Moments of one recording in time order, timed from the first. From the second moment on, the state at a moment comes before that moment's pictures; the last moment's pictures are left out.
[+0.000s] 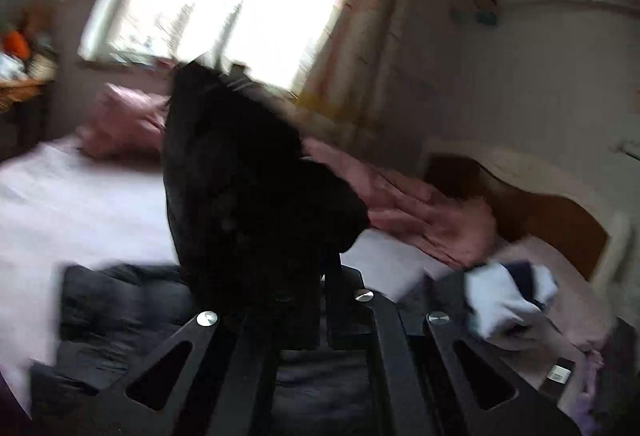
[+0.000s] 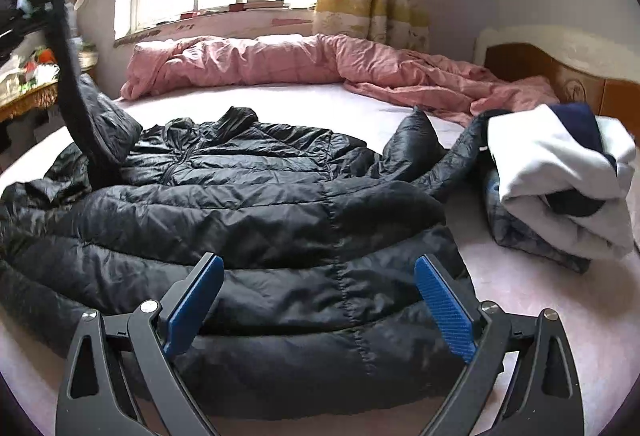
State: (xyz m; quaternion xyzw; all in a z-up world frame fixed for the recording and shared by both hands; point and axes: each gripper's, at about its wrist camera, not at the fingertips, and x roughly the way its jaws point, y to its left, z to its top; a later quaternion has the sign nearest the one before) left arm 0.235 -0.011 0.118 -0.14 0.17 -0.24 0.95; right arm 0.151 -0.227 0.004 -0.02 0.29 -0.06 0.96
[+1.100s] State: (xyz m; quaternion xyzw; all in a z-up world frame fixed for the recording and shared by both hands) left arm 0.327 0.153 -0.044 -0.10 0.46 0.03 0.88; right arm 0.351 -0.246 0.021 0.08 0.47 -0.06 0.88
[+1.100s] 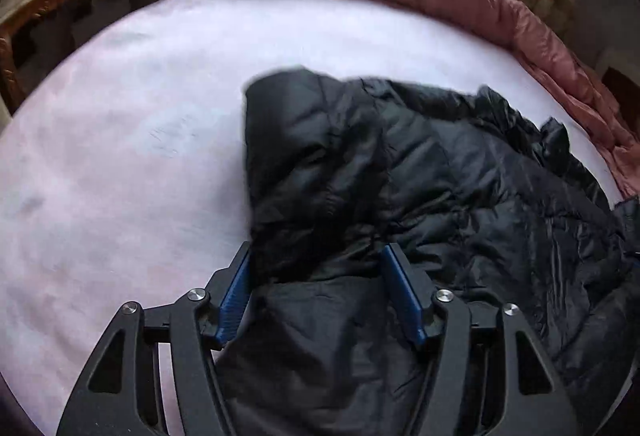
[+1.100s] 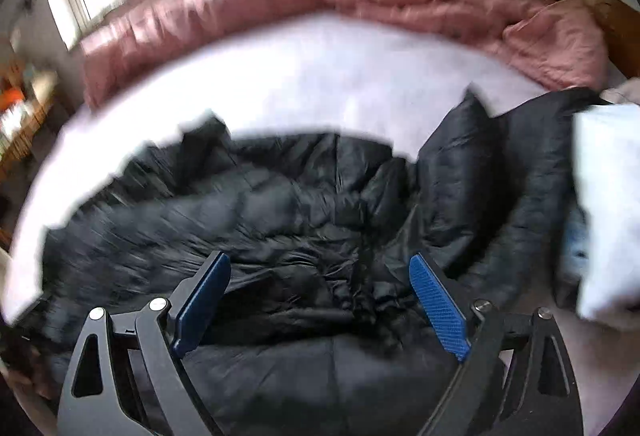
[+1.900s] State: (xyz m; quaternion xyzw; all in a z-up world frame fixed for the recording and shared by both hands) left arm 0.316 0.157 -0.028 -0.07 0.40 0.11 0.91; right arm 0.366 -0.192 -0.015 -0.04 0.43 -0.04 0.90
